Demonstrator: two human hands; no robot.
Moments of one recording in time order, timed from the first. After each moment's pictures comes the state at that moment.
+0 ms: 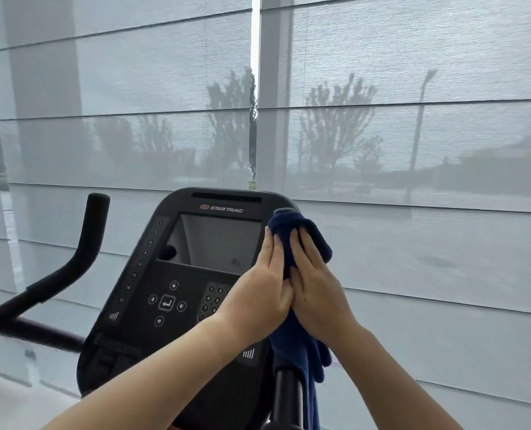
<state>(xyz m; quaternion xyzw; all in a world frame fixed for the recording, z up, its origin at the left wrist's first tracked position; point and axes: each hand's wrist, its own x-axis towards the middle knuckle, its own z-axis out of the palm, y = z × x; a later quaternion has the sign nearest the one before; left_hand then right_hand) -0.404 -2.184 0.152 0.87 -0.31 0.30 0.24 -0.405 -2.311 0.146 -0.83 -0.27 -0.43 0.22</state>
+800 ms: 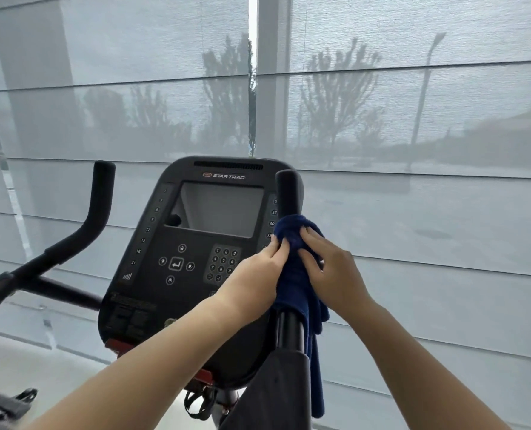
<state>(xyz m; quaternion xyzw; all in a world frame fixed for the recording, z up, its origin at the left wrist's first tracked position) -0.424 -2.167 0.122 0.92 -0.31 0.22 0.14 -0.429 -2.325 0.111 -0.84 -0.17 -0.35 0.38</state>
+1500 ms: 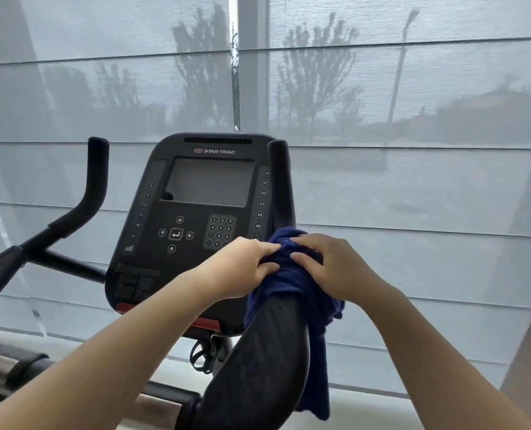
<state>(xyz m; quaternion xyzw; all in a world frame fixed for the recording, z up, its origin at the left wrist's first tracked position) -0.480 -2.130 0.117 0.91 -0.35 0.13 0.18 -0.512 -2.319 0.102 -0.90 -0.19 -0.26 0.30</state>
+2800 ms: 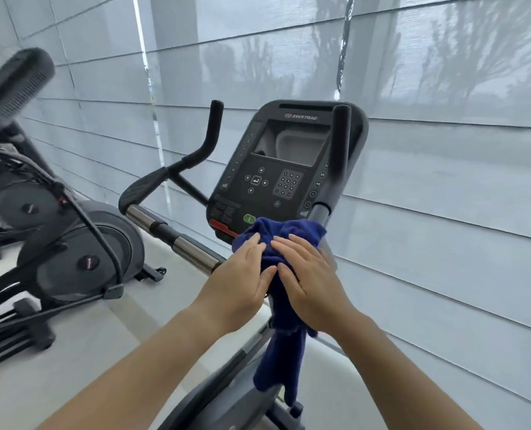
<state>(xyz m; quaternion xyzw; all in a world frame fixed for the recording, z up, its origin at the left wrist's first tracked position) -0.671 -2.139 0.042 0.95 -0.07 0.22 0.22 -0.620 -2.286 0.038 -0.86 -0.37 -0.19 0.30</state>
